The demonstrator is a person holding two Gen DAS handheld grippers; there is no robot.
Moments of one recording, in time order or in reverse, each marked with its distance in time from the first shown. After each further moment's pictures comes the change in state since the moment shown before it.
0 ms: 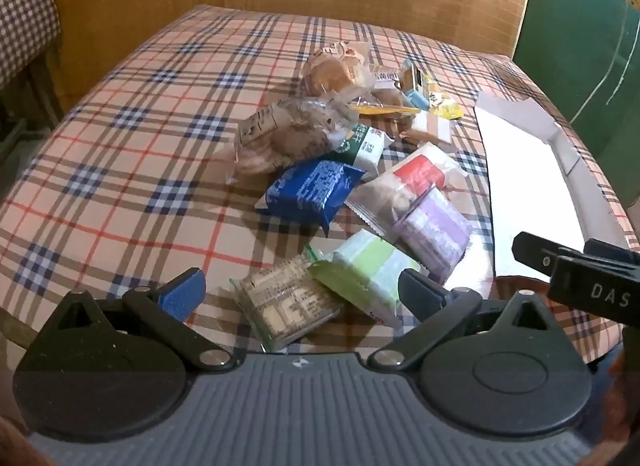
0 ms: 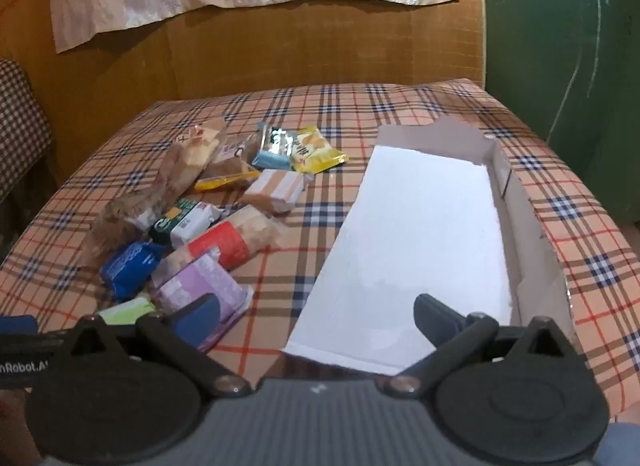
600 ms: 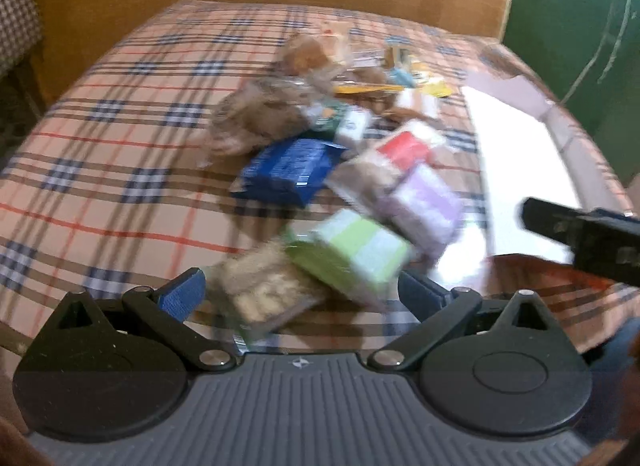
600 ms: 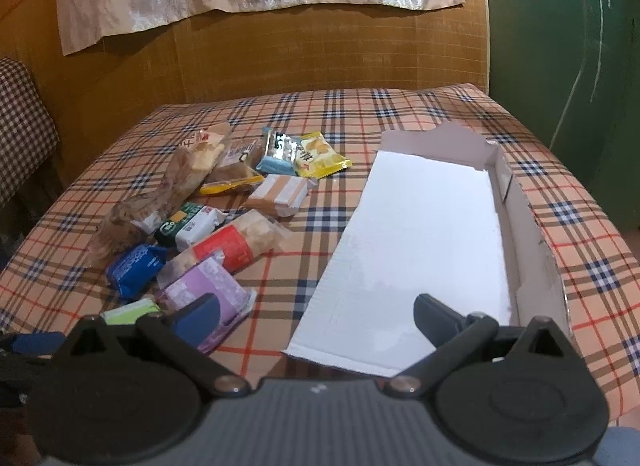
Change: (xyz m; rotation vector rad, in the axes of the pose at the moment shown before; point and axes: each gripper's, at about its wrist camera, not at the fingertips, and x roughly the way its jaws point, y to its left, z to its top) left arm 0.020 -0.009 -0.016 0.045 0.005 0.009; right arm -0.004 -0.001 0.000 -0.003 -0.023 0.010
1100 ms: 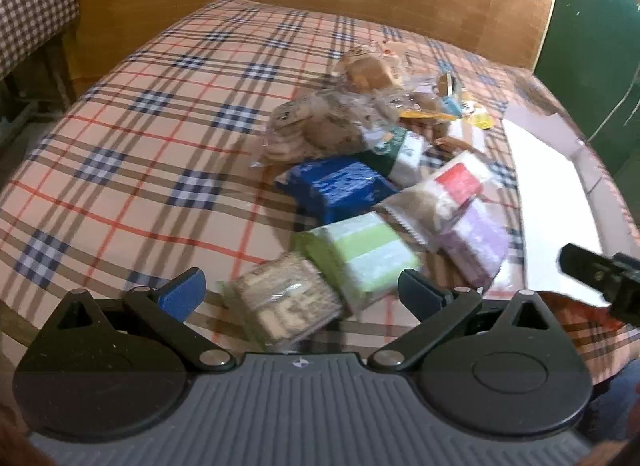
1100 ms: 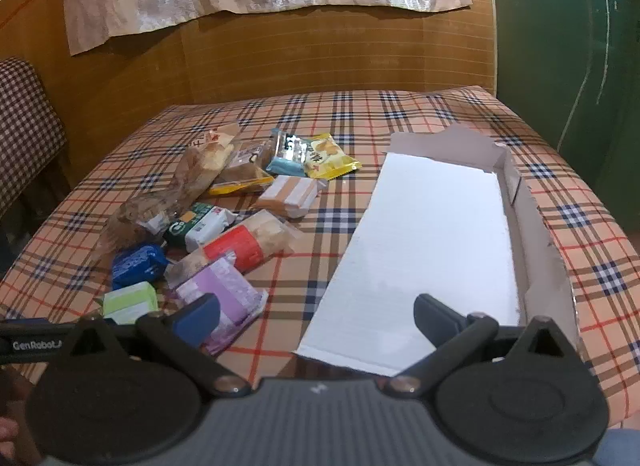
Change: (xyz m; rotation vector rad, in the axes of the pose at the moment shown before) left arm 0.004 0.032 0.010 -0.117 -0.024 0.001; right arm -0.001 0.004 -0.003 -0.006 -0.007 0.021
